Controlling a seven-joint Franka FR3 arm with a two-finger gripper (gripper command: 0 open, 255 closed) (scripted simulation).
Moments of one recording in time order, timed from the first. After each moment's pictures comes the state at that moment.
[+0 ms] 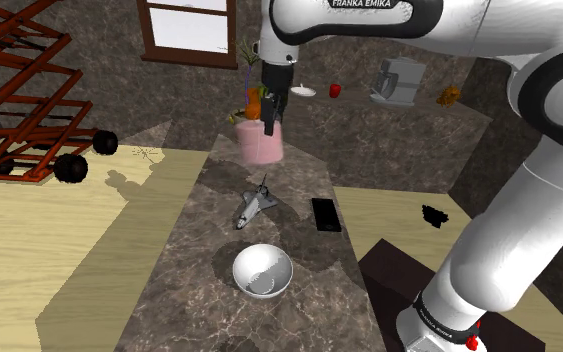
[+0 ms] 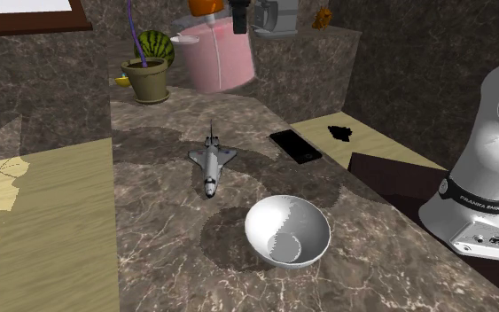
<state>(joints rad) 0.04 -0.05 0.20 -1.69 -0.03 1.65 -0.27</state>
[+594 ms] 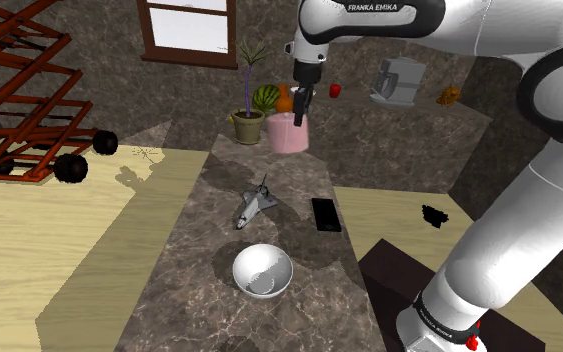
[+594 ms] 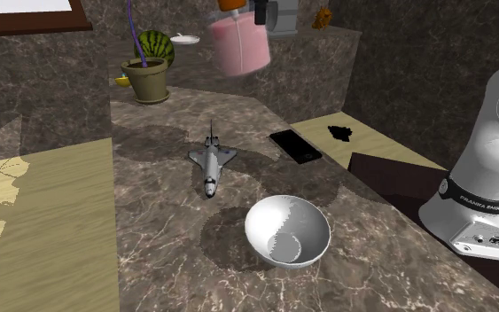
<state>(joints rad) -0.05 -0.09 0.08 -1.73 -0.03 1.67 -0.48</state>
